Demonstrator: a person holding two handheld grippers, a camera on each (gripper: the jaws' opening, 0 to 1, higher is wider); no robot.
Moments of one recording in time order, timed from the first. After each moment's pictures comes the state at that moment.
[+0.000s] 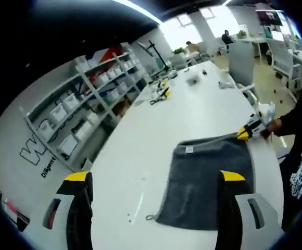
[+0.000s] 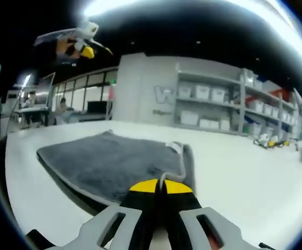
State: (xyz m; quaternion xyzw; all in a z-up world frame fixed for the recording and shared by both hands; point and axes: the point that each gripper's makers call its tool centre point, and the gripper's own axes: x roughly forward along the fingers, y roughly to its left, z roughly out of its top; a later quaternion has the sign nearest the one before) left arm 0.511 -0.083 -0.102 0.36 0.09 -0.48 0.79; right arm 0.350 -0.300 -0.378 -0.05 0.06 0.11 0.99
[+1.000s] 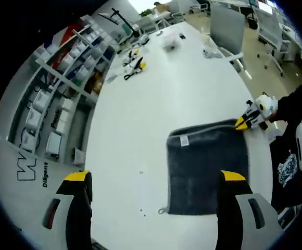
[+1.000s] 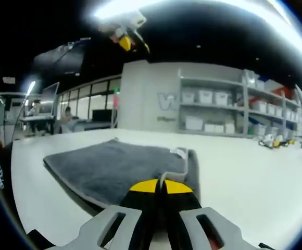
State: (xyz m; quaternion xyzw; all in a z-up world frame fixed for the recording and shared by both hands) left arm 0.531 -0.191 -0.086 0.51 0.22 -0.48 0.68; right arm 0.351 -0.293 -0.367 -0.03 0.04 0.13 0.99
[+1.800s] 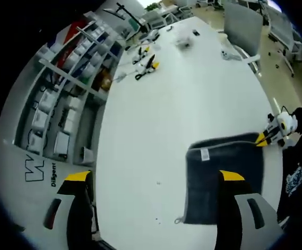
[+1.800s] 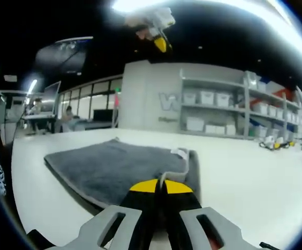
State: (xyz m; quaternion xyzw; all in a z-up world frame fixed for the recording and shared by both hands) left arm 0.575 -0.262 -0.065 0.53 0.22 -0.44 0.69; right arm 0.350 -0.291 -0.366 -0.03 0.03 0.14 0.99
